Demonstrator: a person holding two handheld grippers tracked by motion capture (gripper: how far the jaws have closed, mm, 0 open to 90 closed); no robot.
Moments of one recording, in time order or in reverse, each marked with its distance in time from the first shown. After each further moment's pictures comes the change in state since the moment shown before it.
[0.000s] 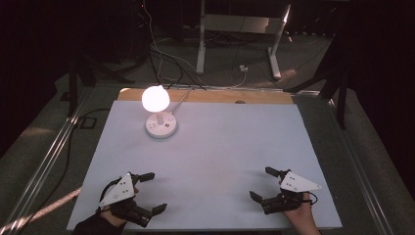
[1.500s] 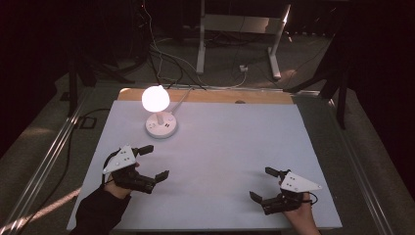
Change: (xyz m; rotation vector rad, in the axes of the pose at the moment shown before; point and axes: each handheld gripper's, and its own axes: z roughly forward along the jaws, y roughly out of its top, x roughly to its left) left arm 0.047 0.042 0.018 -0.035 0.094 -0.040; right arm 0.001 0.001 -0.001 -0.004 0.009 0.003
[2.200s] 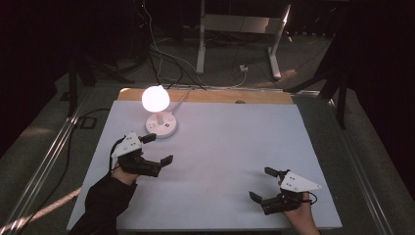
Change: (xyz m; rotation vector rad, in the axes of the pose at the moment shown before) left arm 0.024 0.011 0.025 -0.003 0.065 -0.031; right arm 0.000 0.000 0.001 -0.005 0.008 0.005
